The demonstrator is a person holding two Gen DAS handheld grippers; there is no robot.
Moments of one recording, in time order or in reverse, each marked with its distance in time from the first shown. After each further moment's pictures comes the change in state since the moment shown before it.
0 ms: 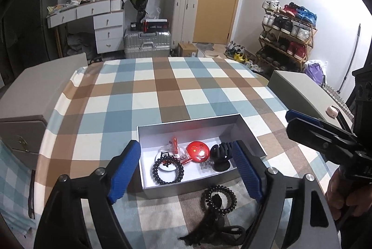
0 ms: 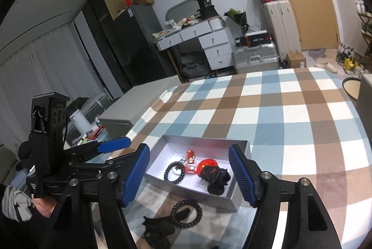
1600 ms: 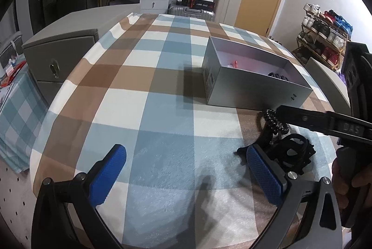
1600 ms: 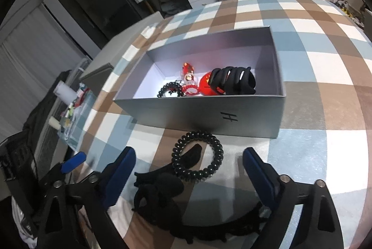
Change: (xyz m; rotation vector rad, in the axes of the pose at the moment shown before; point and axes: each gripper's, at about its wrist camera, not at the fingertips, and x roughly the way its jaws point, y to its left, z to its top) left arm -0.020 0.047 -0.117 -0.206 0.085 0.163; right arm 0.079 0.013 -0.080 0.125 0.369 -0.093
